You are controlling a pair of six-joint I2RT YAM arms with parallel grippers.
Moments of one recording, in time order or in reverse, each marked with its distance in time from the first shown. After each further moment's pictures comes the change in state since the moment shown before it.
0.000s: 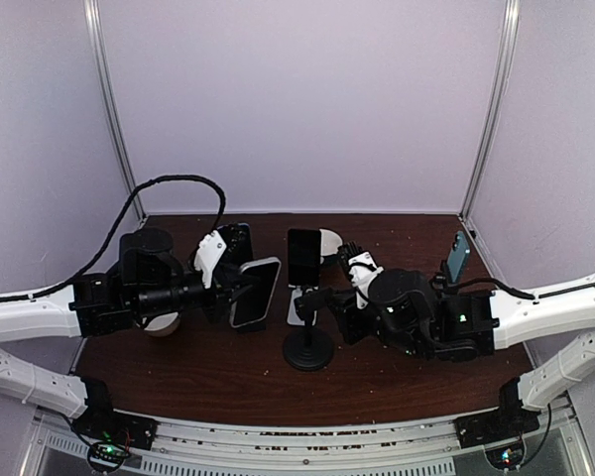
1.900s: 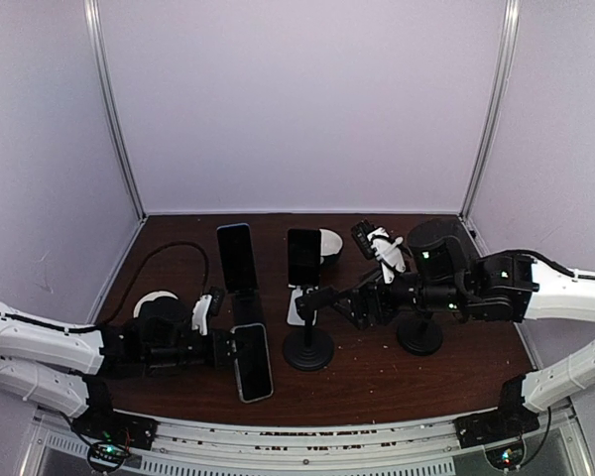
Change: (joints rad) left arm -0.011 0.035 -0.416 0.246 0.054 -0.837; right arm -0.179 -0.151 0.106 -0.285 -0.455 -0.082
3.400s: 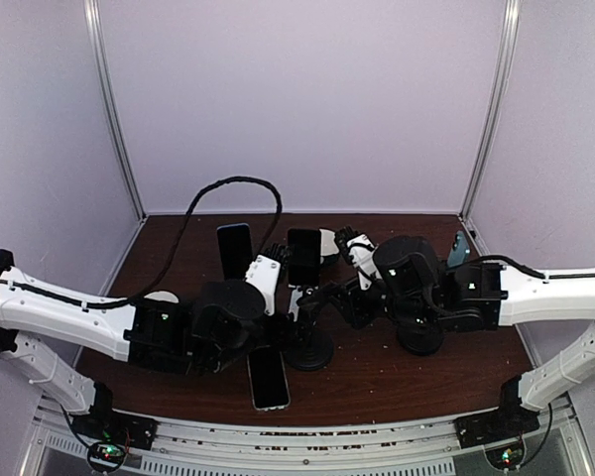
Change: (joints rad) left arm -0.397 0.293 0.592 -0.224 -0.763 0.350; right arm 0.068 0.139 0.014 0.086 0.215 0.041
